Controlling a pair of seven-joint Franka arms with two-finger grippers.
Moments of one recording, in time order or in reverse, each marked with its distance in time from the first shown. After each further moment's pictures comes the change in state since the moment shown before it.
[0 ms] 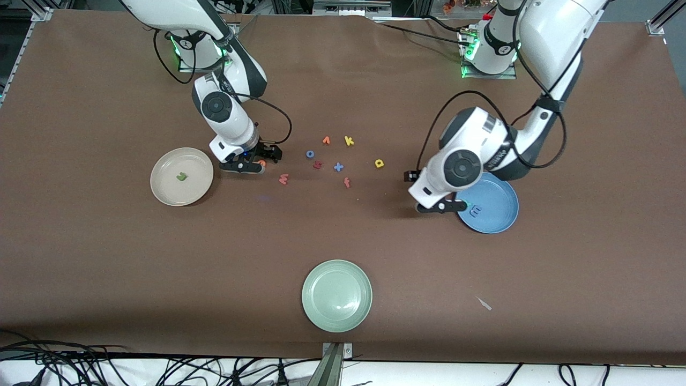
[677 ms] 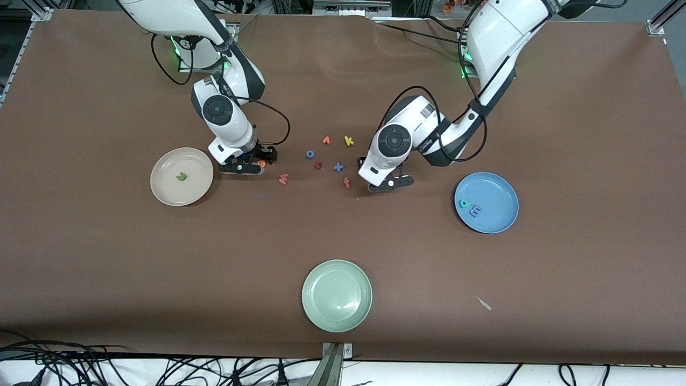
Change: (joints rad) left arm -0.180 0.117 -0.008 -0.066 0.000 0.286 -0.322; right arm 0.003 0.022 -0.031 -0.003 -0.048 0.005 -0.014
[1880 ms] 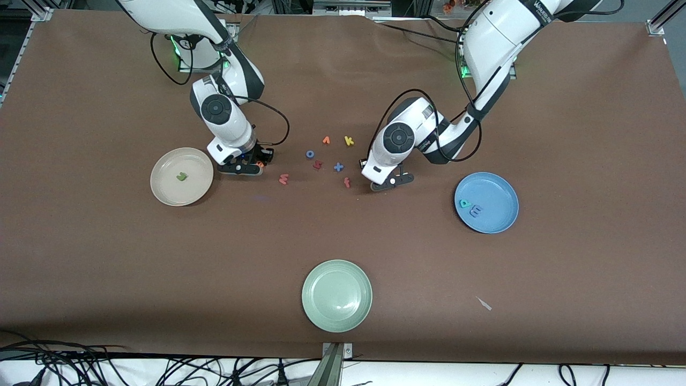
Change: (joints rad) left arm 0.008 0.000 0.004 -0.085 0.000 0.119 -0.035; right arm 0.000 -0.009 -0.002 0.002 -0.001 0.000 0.008
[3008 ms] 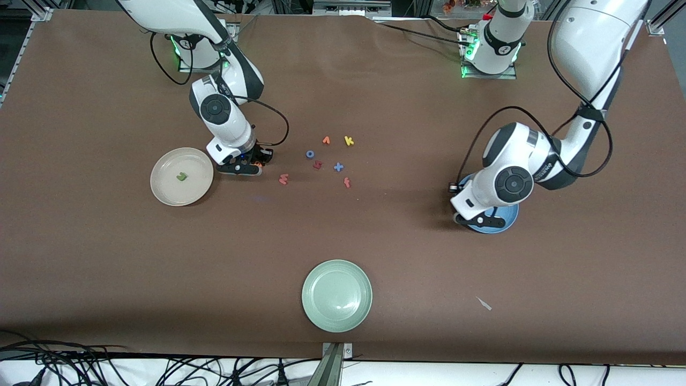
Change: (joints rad) left arm 0.398 -0.113 0.020 0.059 0.197 -0.345 0.732; right arm -0.001 -0.002 -0.001 0.000 0.000 0.000 0.005
